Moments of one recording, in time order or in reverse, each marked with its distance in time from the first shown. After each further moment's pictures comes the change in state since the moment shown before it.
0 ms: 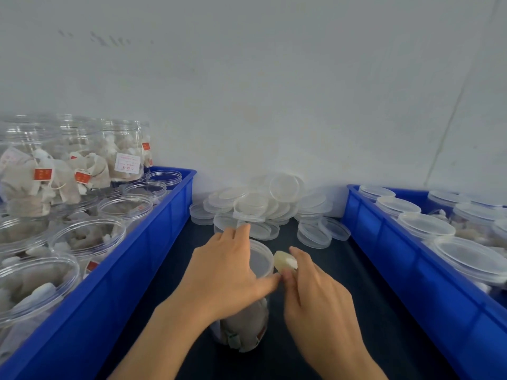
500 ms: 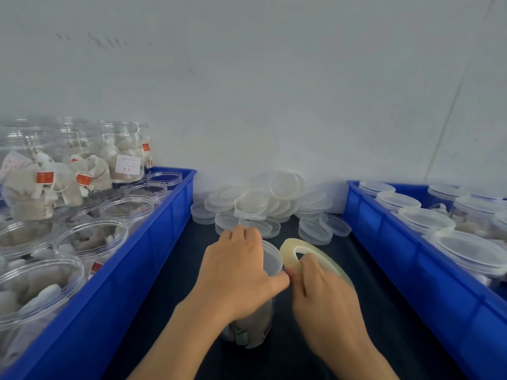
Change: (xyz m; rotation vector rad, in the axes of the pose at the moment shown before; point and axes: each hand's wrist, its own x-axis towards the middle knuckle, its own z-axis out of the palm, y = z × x) left_hand 0.001 0.014 0.005 0.068 0.056 0.026; right_hand 0.005 0.002 -0.001 -0.069 -0.089 0.124
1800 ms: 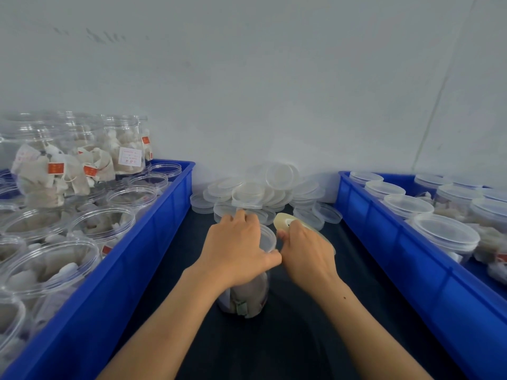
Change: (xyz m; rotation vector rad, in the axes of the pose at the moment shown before) left_hand 0.008 -0.003 0.004 0.078 -0.069 0.043; right_hand 0.038 0.005 0.013 -0.102 0.021 0.063
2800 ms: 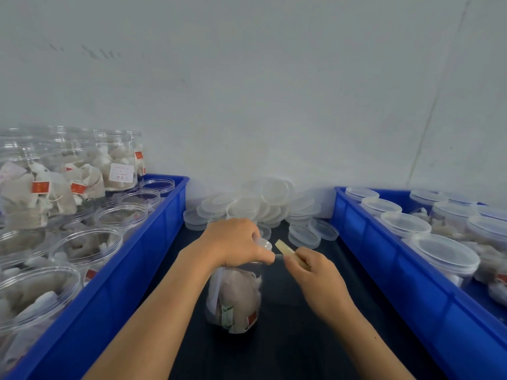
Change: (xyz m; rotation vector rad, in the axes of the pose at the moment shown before) left_hand 0.048 -0.012 -0.018 -0.201 -0.317 -0.022; right_hand -0.005 0.032 -0.003 0.541 -0.139 0.105
